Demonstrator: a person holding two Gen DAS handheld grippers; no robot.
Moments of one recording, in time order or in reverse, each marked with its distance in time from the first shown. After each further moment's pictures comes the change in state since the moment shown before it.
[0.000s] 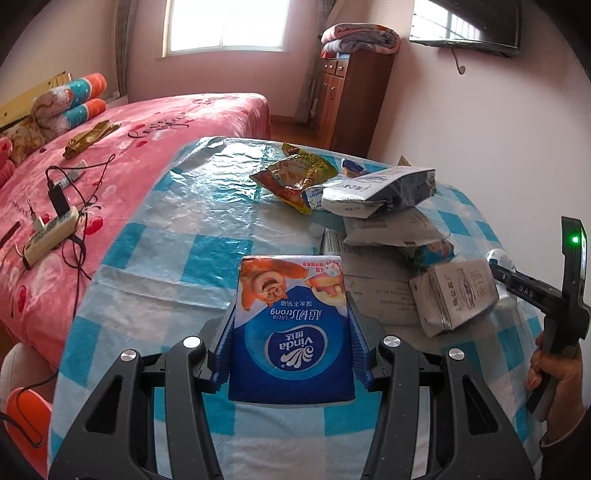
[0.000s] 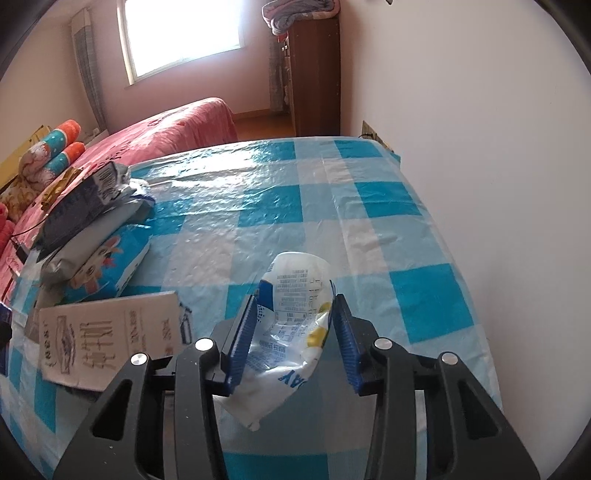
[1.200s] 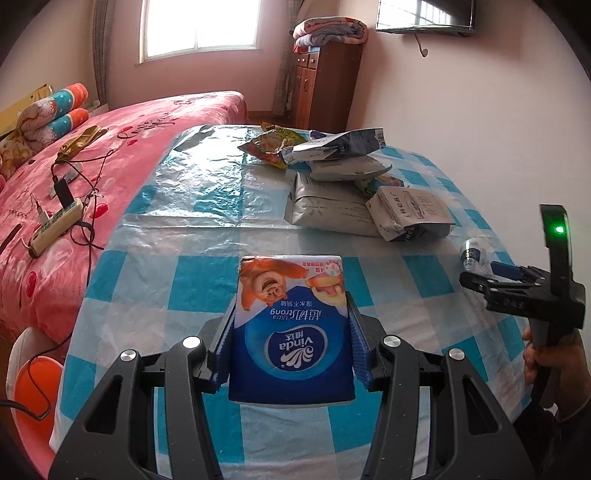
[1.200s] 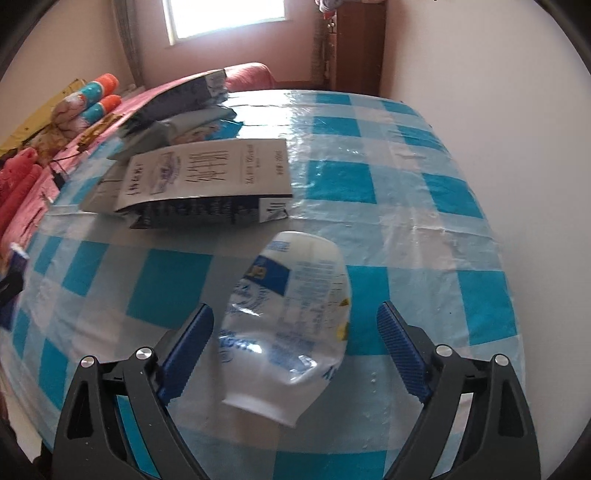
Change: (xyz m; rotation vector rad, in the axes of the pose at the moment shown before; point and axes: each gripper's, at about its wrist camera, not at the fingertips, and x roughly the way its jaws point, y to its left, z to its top) left arm -0.063 0.002 -0.065 0.083 0.017 -0.060; right arm -0.055 0.038 -0.084 -0.138 0.113 0.060
